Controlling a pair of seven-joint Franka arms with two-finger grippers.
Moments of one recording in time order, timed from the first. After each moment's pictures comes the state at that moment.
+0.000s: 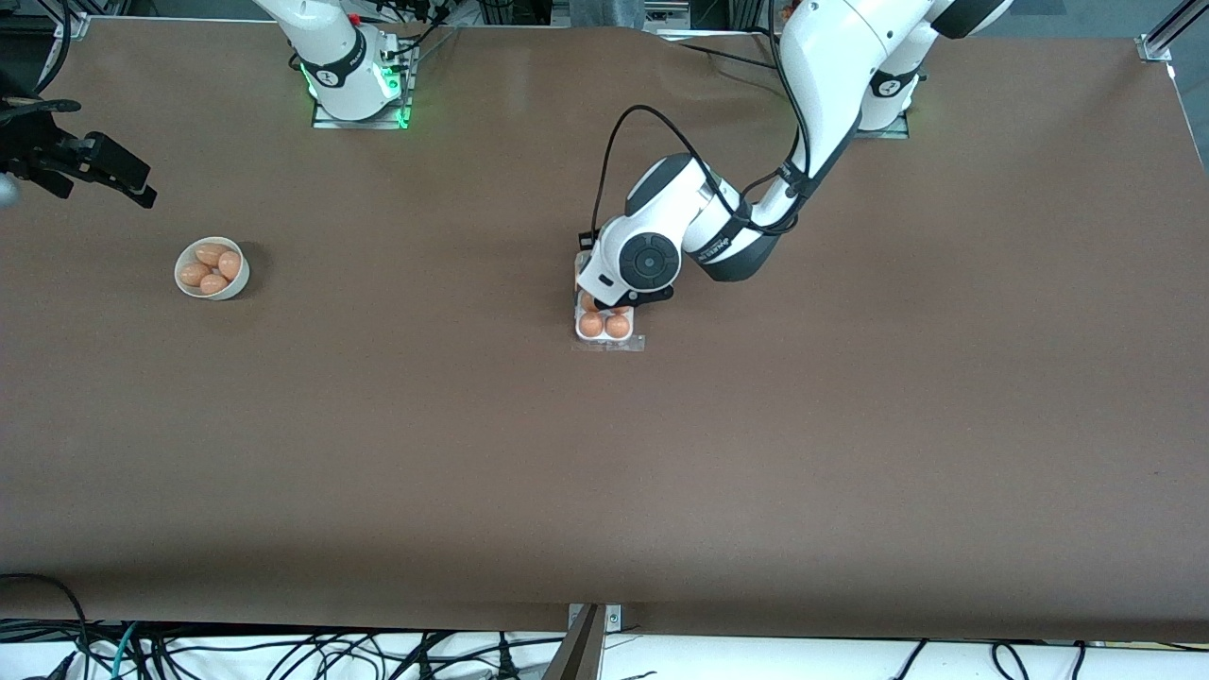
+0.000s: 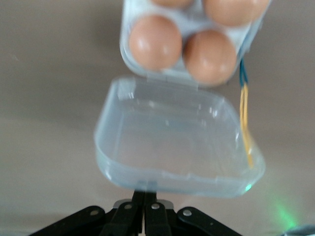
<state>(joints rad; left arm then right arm) -0.47 0.72 -0.34 -1.47 -0.29 1.84 -0.84 -0.03 -0.11 0.02 -1.70 -0.02 1.60 0.10</state>
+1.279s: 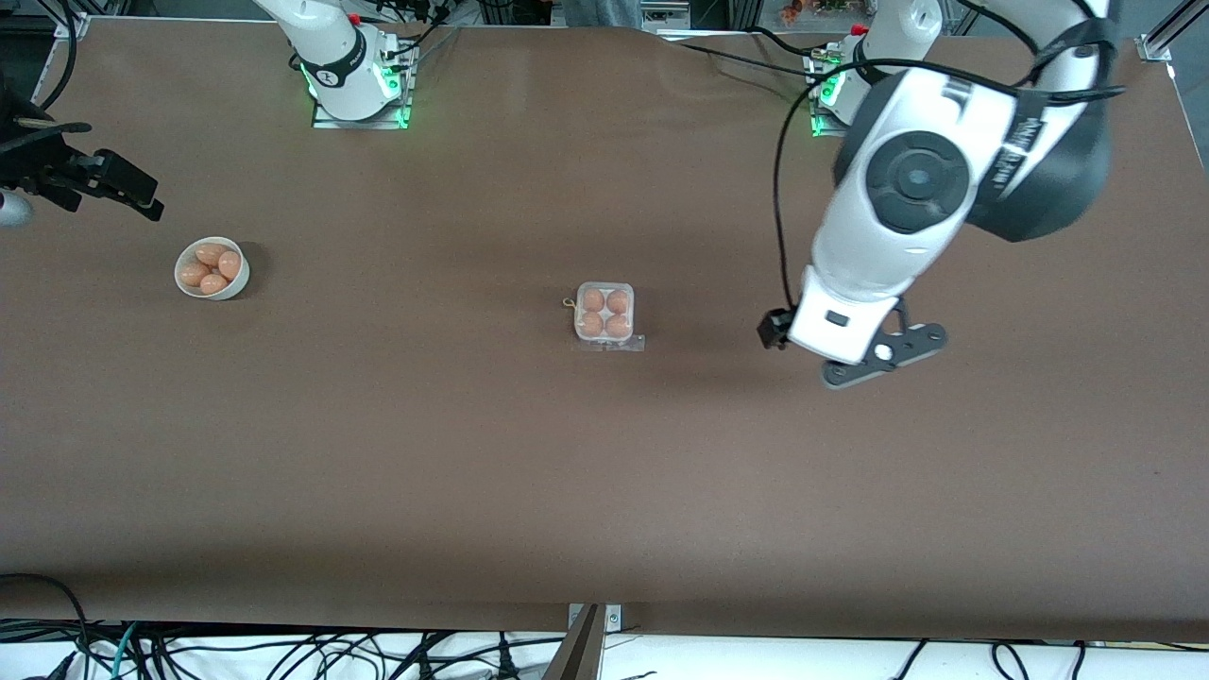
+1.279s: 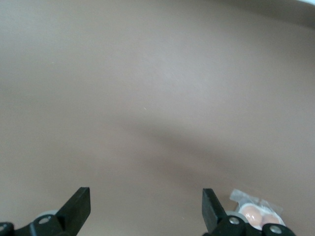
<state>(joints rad) -0.32 0.48 -0.09 -1.18 0.11 1.57 -0.80 -0.03 -0.07 0.03 -1.68 -0.02 1.60 0.10</state>
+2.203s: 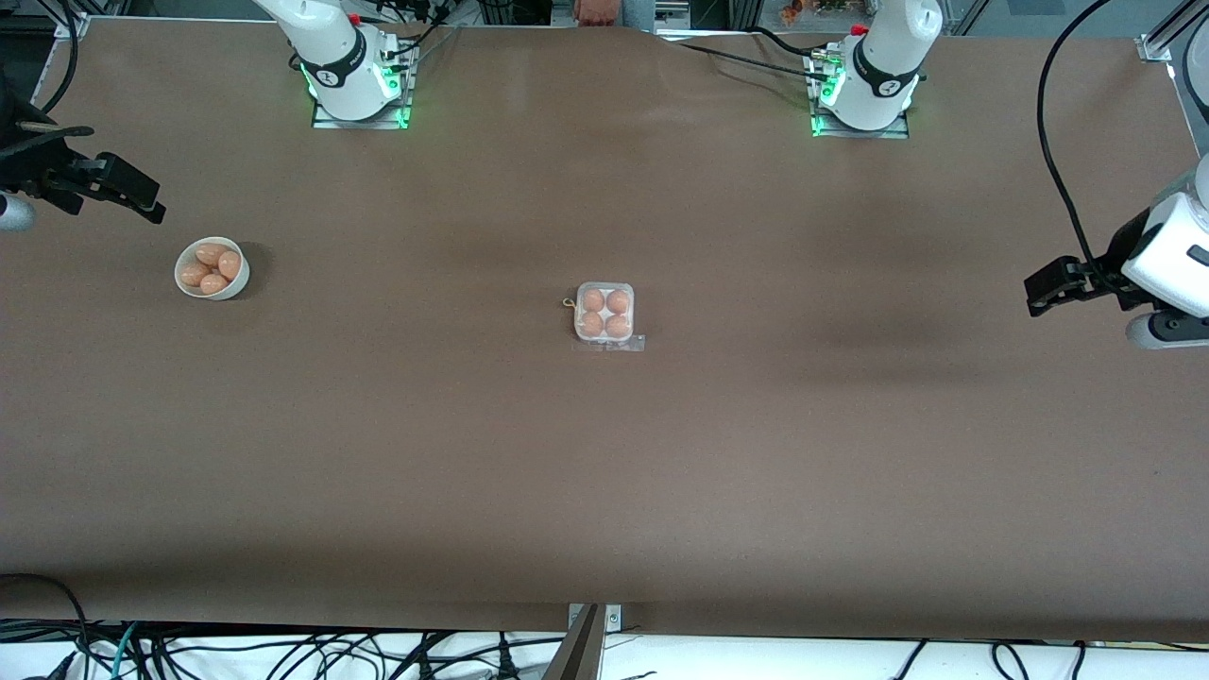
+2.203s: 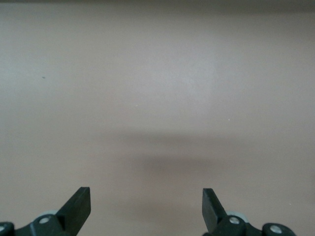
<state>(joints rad) -0.08 0.18 0.04 -1.43 0.09 1.61 -0.12 -0.03 -0.06 0.03 -1.67 -0.02 1.60 0.10</state>
